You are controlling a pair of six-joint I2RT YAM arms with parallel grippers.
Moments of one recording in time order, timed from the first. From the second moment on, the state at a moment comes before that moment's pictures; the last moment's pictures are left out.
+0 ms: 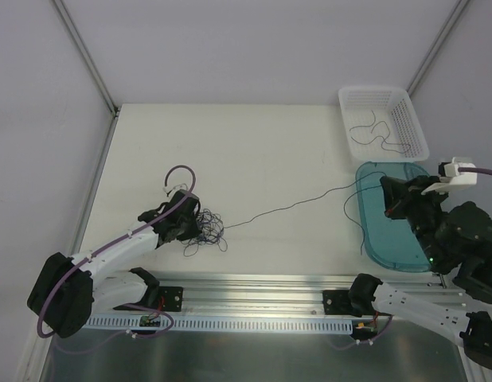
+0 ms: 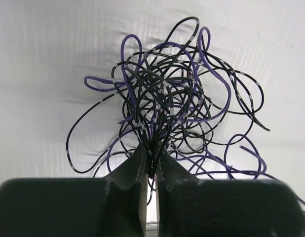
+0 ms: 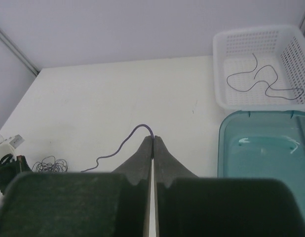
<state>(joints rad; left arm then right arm) -0.57 1.09 0.53 -0.48 -0.17 -0.80 1.00 0.57 1.32 -0.88 0.80 0.31</state>
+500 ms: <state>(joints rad) -0.49 1.15 0.56 -0.51 -0.20 -0.79 1.00 0.61 1.62 -0.87 0.79 0.12</state>
